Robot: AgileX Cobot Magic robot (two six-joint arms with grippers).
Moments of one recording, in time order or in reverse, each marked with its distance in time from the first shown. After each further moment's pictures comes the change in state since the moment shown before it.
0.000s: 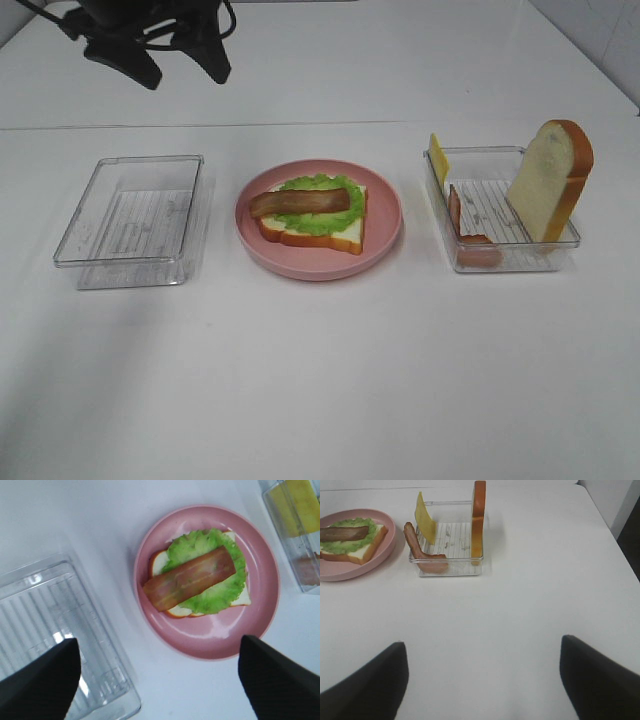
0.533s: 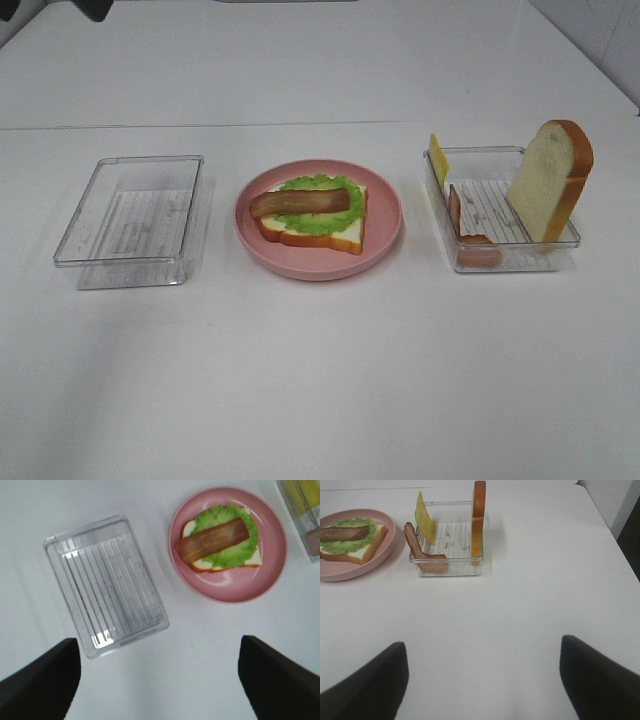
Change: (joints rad) left arm 0.000 -0.428 0.259 0.176 0.100 -0.091; right arm 0.000 0.000 0.000 0.000 0.000 0.000
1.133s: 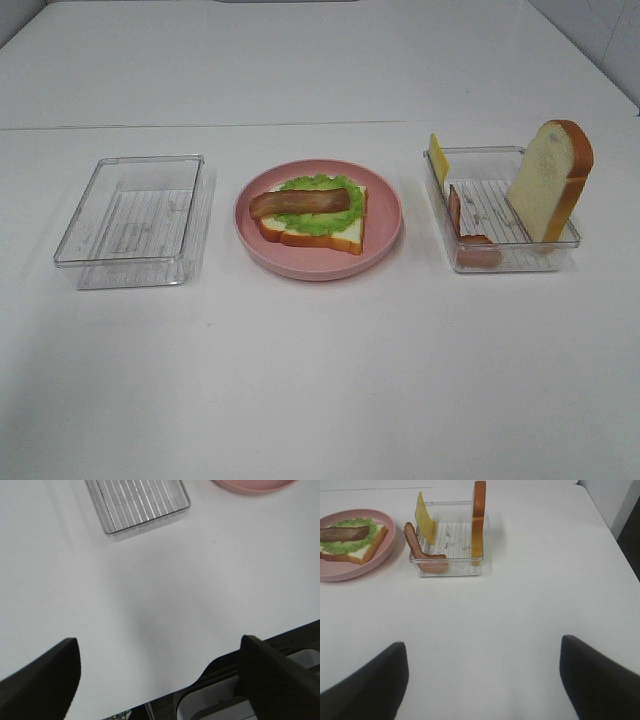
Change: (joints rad) left arm 0.000 -0.616 0.661 0.073 -0.064 -0.004; right arm 0.000 0.000 0.000 0.000 0.000 0.000
